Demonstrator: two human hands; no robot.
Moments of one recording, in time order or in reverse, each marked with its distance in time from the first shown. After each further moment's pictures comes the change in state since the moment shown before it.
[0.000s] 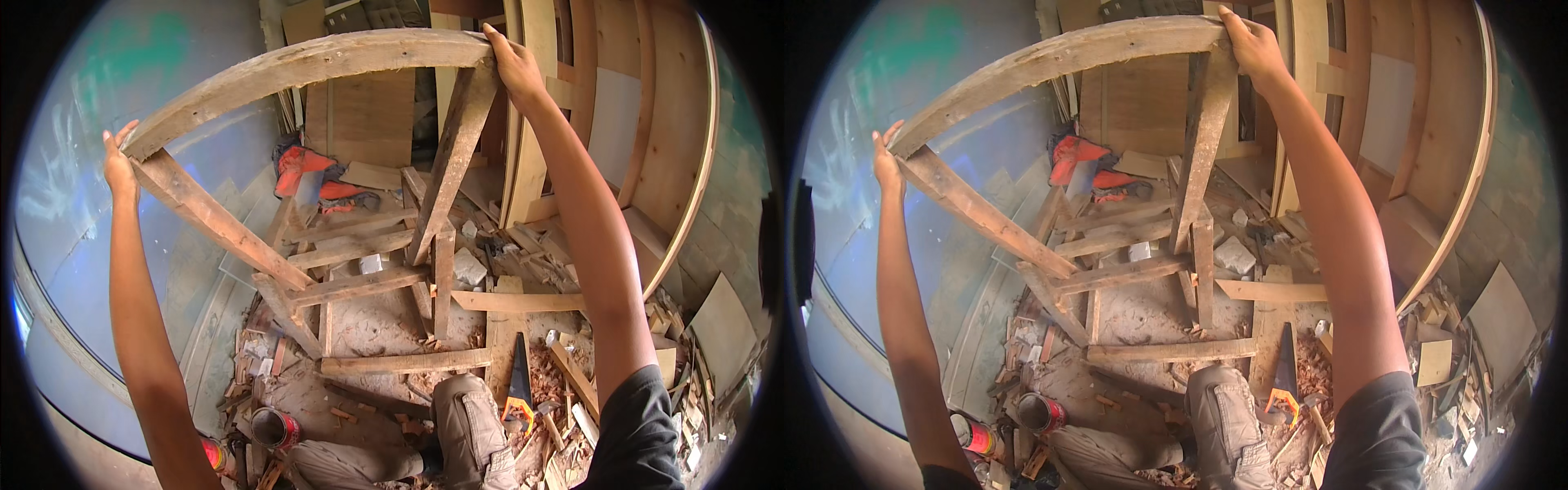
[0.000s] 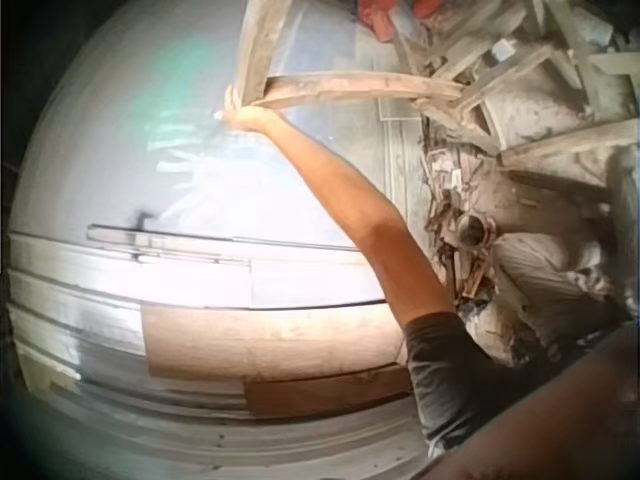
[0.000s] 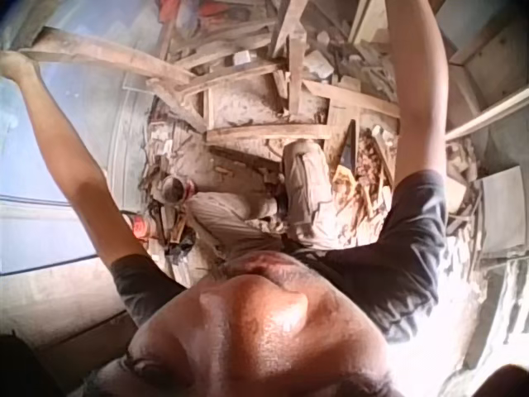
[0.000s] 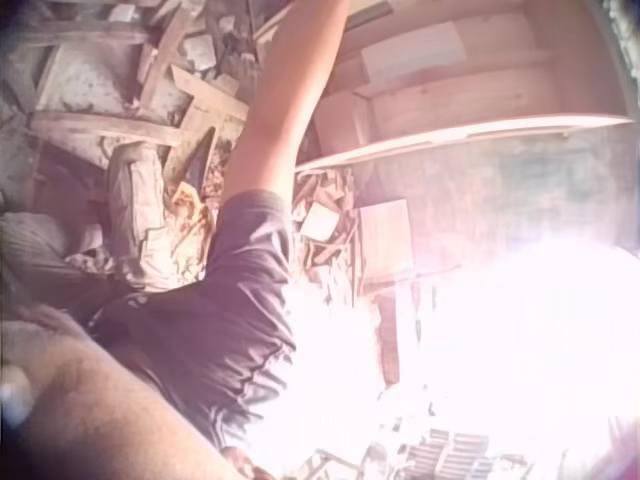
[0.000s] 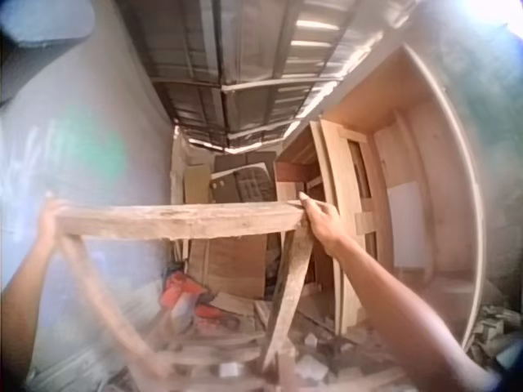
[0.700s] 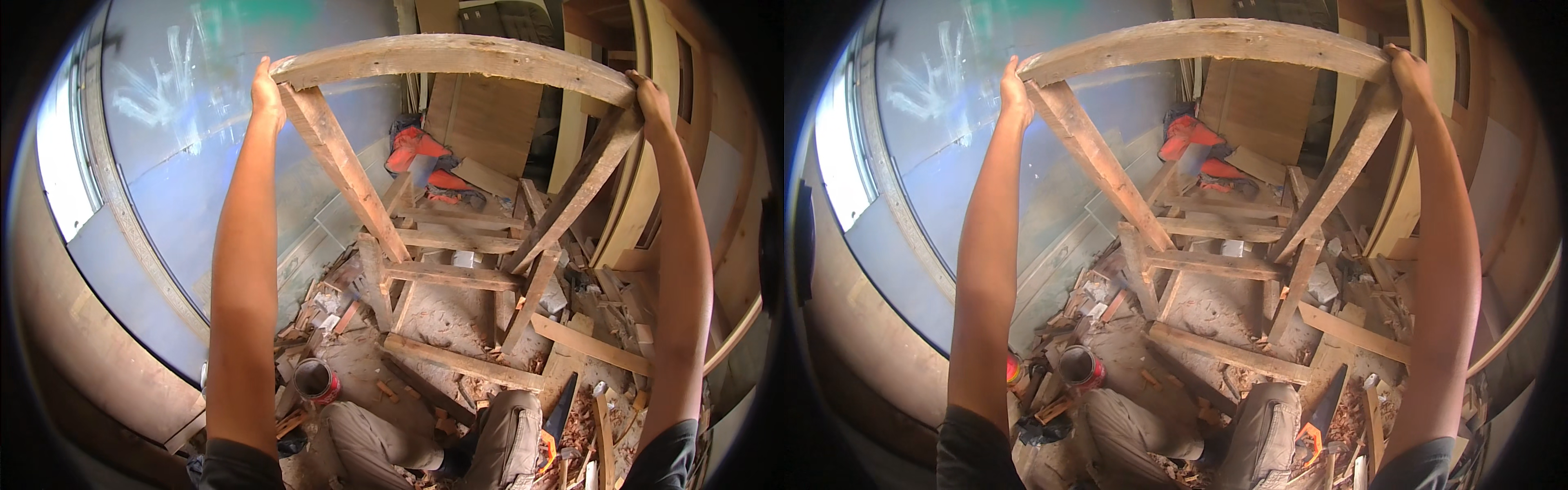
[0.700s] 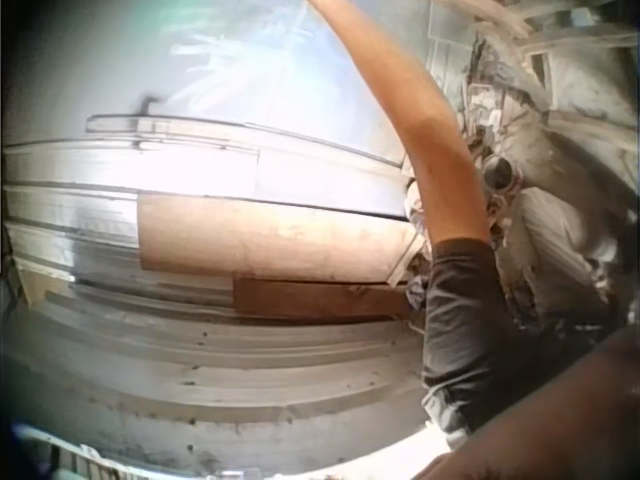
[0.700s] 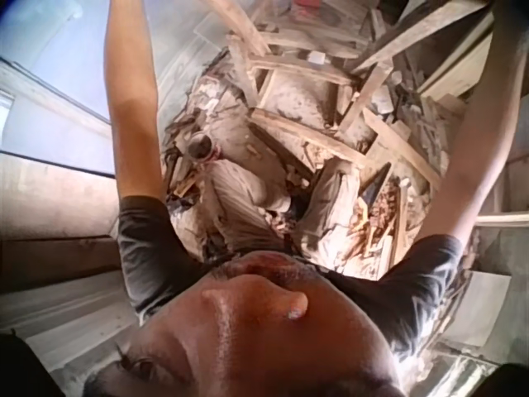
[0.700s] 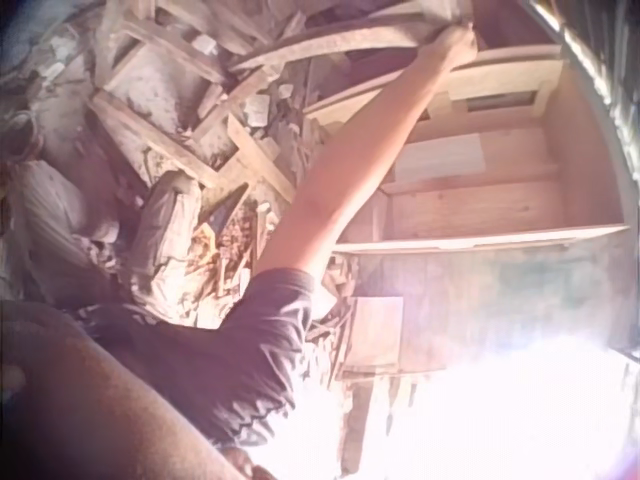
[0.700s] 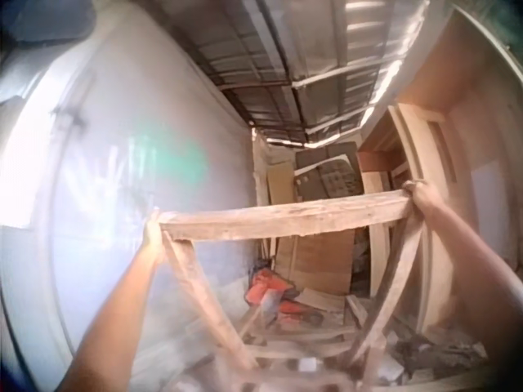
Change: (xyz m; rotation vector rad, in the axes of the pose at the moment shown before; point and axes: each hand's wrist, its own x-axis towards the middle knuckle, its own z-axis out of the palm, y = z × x) left_hand -0.038 0.035 0.021 -0.271 0.035 -0.224; right_hand 0.037 -0.007 0.009 -0.159 0.129 0.131
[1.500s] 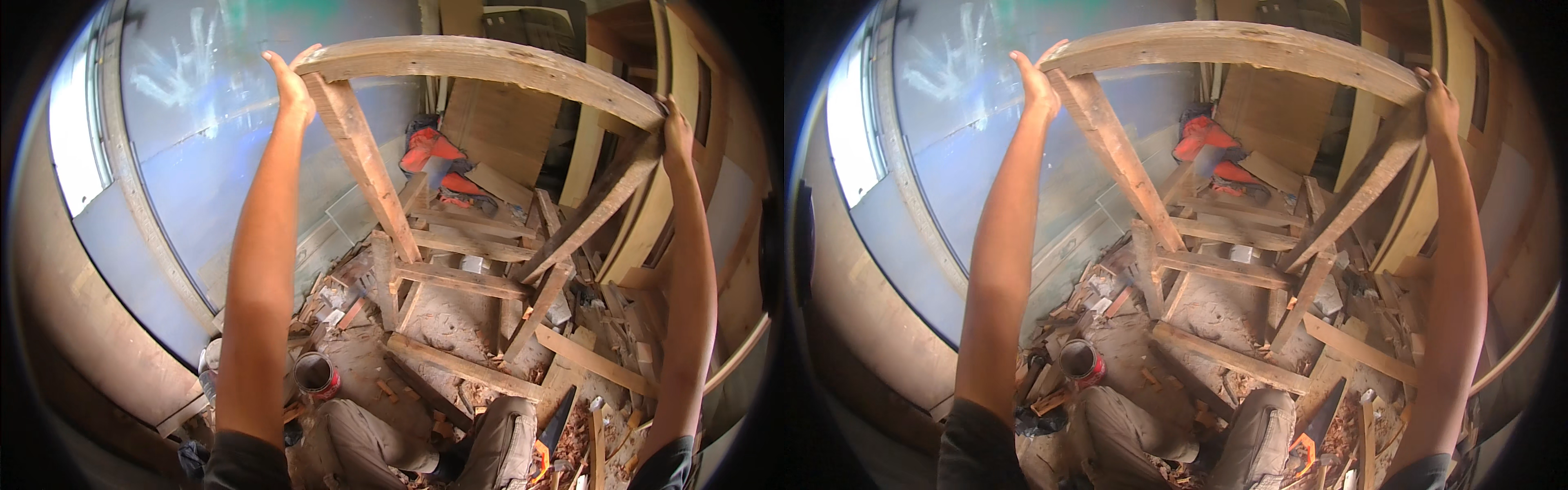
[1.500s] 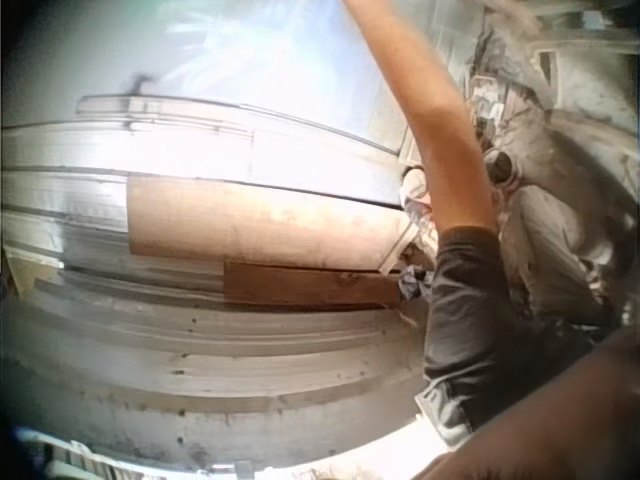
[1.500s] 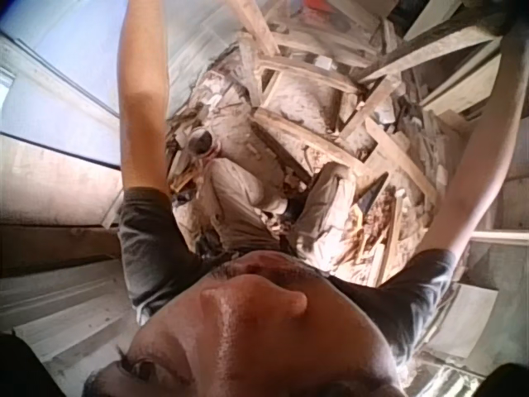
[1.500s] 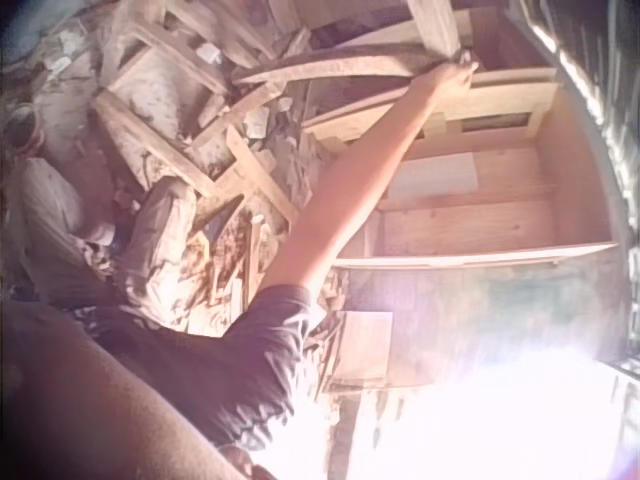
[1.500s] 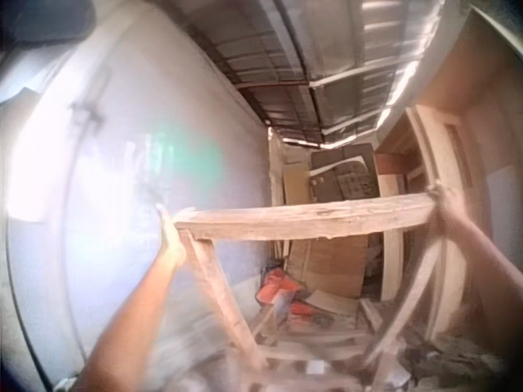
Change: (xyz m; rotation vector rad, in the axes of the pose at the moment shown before) left_hand 0.002 -0.022 -0.009 -0.196 -0.055 0.035; right_hand -0.003 0.013 -0.007 -0.031 0.046 -0.146
